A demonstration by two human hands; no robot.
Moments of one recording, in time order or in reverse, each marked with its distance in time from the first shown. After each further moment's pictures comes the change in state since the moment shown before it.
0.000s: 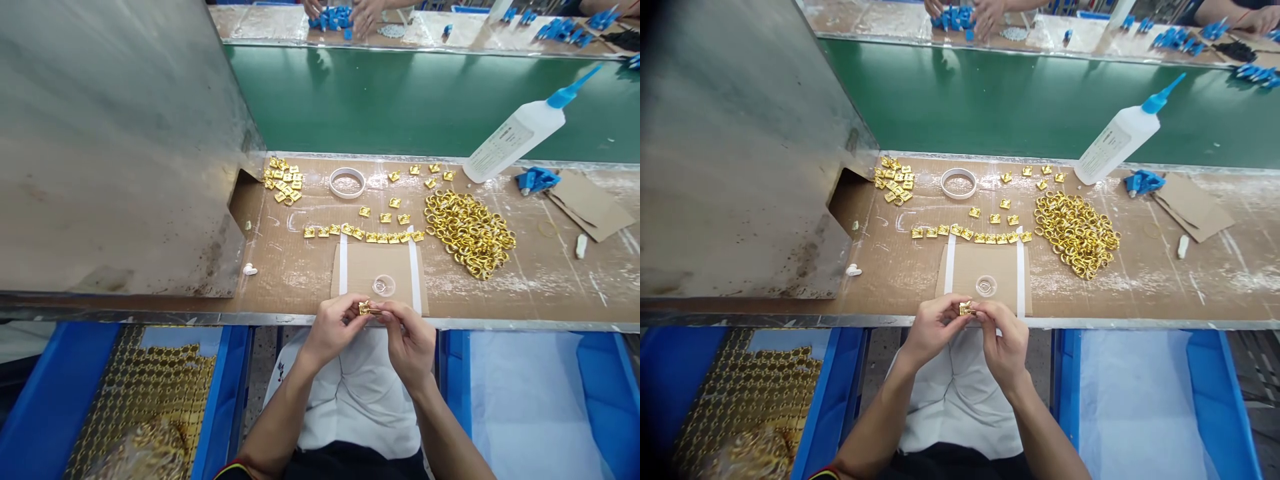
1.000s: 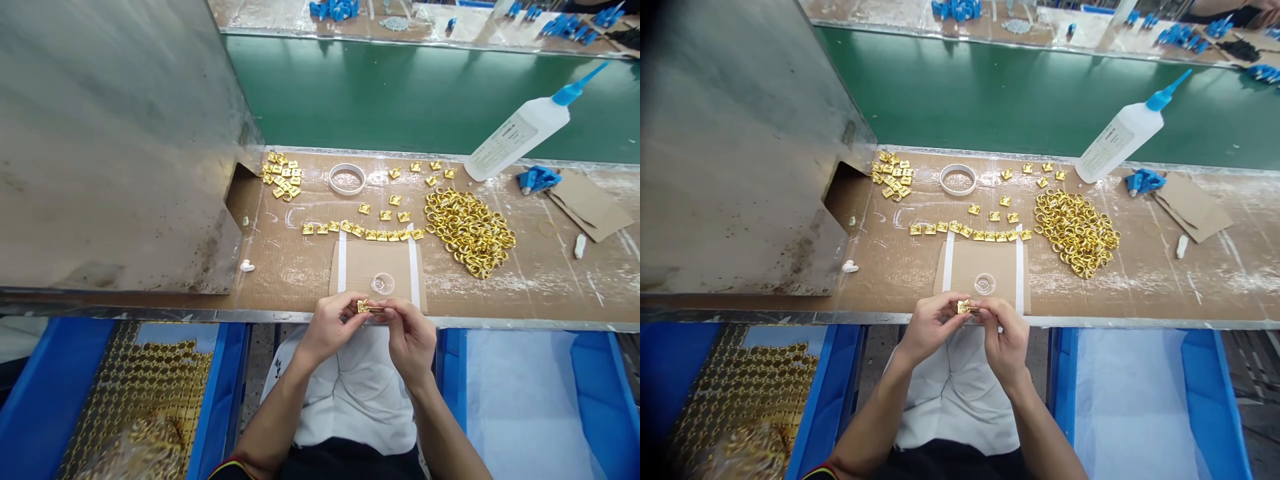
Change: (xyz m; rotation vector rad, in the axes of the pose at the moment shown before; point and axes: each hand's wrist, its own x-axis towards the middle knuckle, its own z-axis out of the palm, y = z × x) left_hand 0.000 0.002 -0.002 0.012 -0.013 -0.030; right_hand -0.003 0.004 -0.001 0.076 0.010 0.102
